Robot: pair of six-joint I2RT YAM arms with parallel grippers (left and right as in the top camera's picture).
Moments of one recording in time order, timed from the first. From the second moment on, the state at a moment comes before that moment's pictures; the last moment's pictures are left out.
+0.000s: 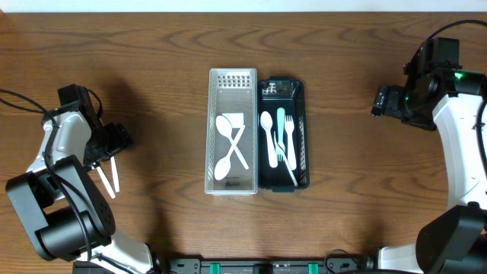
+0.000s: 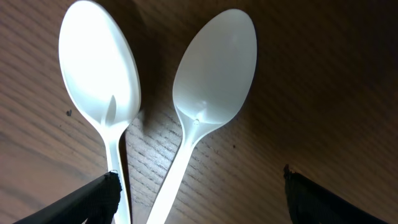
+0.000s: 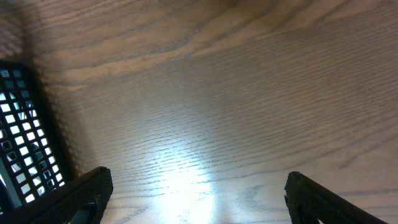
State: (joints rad) left arm 0.39 1.80 1.14 -0.83 -0.03 -0.23; right arm -0.14 1.62 1.44 -1.10 -0.01 0.18
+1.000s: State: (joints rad) left arm 0.39 1.90 1.15 -0.82 0.02 -0.19; right arm -0.14 1.62 1.44 -1.12 -0.01 0.18
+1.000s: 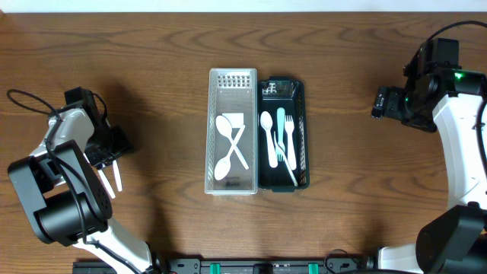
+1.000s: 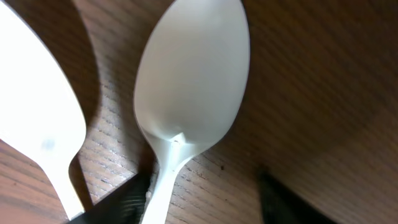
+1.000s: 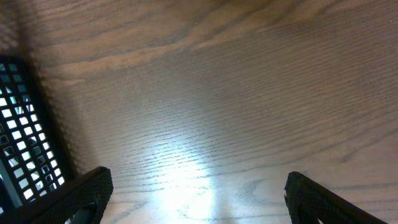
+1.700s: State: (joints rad) left arm 0.38 1.90 1.16 -0.88 0.02 -0.20; right arm -0.14 1.62 1.44 -1.12 -0.01 0.18
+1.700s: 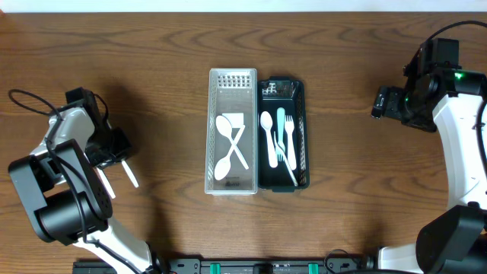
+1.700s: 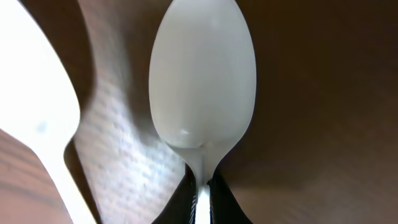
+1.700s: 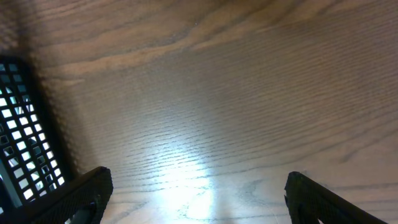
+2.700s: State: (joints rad) left arm -0.55 1.64 1.27 -0.88 0.02 -0.32; right arm -0.14 1.62 1.44 -1.11 -0.01 0.18
